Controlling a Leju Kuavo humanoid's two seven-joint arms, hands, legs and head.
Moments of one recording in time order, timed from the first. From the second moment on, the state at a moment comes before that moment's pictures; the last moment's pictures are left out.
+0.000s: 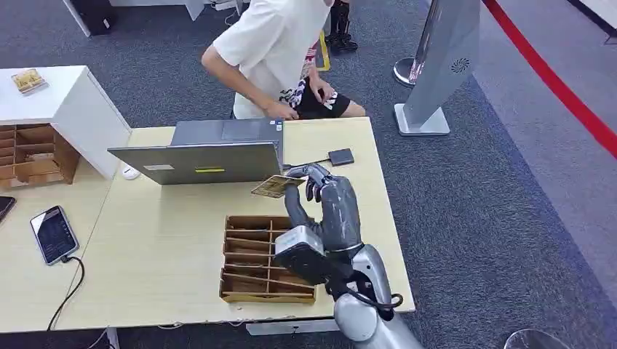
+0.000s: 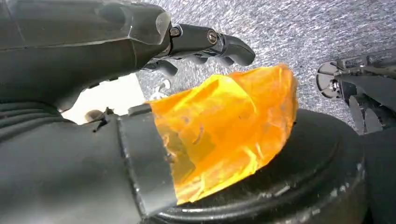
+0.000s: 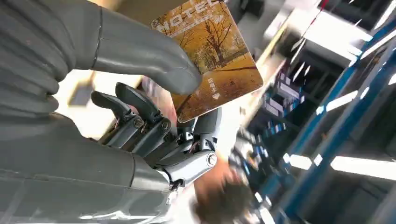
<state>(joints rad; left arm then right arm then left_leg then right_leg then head) -0.02 -0.21 0.91 -0.28 -1.09 -0.04 0.09 -0.24 0.17 0.60 -1.49 0.60 -0.42 -0.23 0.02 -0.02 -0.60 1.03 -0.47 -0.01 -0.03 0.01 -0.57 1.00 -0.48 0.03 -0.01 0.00</state>
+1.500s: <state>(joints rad) -0.02 -0.22 1.04 -0.28 -1.09 -0.04 0.09 0.00 -0.06 0.28 -1.57 0.34 -0.01 -0.13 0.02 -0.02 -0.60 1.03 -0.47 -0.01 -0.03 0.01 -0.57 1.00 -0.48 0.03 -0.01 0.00</state>
